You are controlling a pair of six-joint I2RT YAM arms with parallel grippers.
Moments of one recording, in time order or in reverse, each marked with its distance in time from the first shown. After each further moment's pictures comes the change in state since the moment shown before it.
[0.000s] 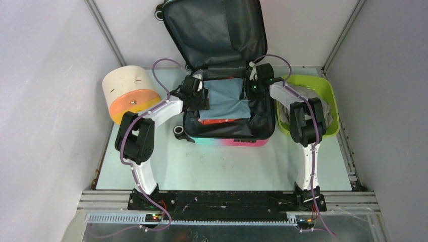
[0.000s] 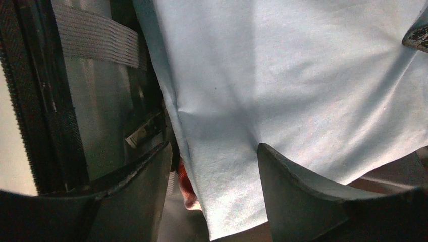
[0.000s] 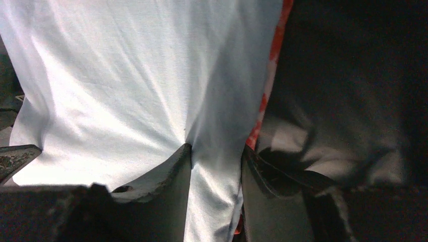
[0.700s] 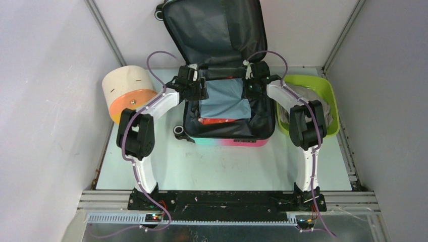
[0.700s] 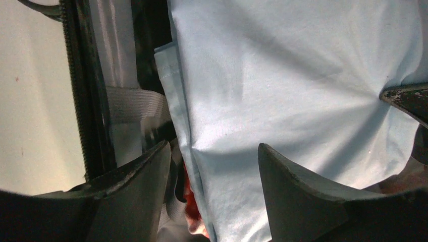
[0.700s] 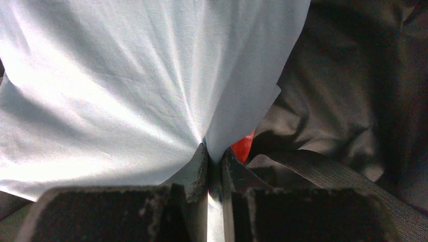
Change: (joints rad) left arm 0.063 0.048 0.143 -0.025 0.072 -0.011; right arm 0.059 -0.058 0.029 -0.086 0.149 -0.111
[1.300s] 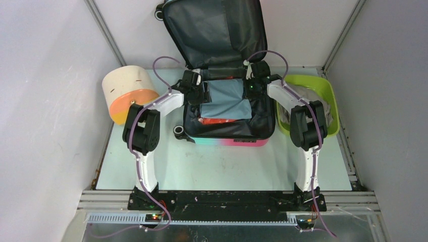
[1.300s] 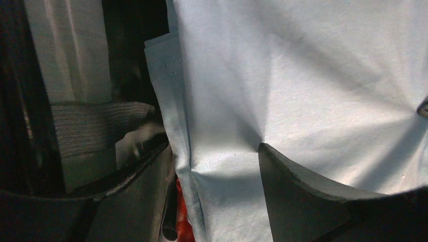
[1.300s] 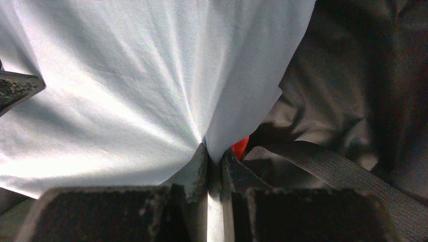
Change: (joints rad) left arm -0.004 0.100 0.007 0.053 0.015 -0.031; right arm 0.000 -0.013 0.001 -0.029 0.009 -0.008
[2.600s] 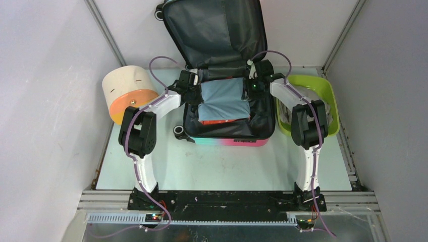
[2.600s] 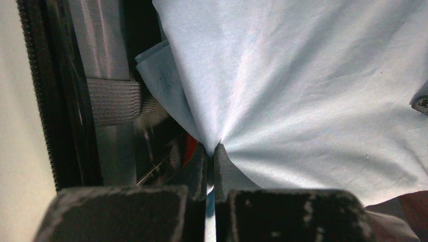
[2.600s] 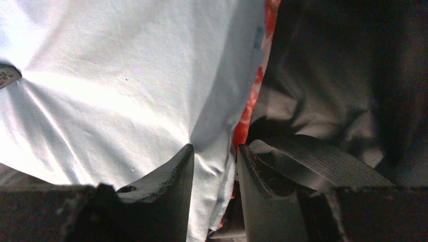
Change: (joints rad) left arm 0.014 -0.053 -0.049 -0.002 0.008 0.007; right arm -0.034 0.011 0.010 -0.037 -0.090 0.039
